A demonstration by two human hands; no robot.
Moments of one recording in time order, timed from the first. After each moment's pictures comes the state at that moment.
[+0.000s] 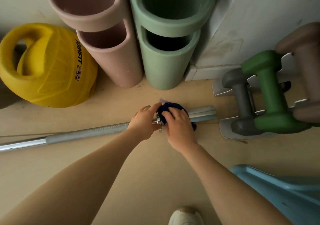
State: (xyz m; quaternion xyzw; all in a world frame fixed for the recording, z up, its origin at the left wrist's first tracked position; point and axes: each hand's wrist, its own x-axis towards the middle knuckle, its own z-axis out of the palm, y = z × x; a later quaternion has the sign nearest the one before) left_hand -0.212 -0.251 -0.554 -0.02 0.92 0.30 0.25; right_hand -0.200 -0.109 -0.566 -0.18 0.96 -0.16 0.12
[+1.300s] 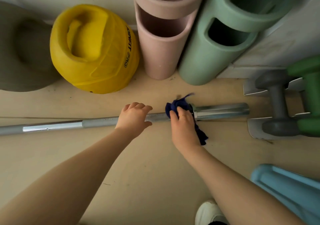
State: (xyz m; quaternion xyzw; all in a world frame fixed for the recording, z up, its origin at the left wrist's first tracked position) left_hand -0.170 -0.376 -0.554 0.02 0.97 0.13 0.21; right_hand -0.170 -0.204 -0.563 -0.16 0.97 -0.08 0.16
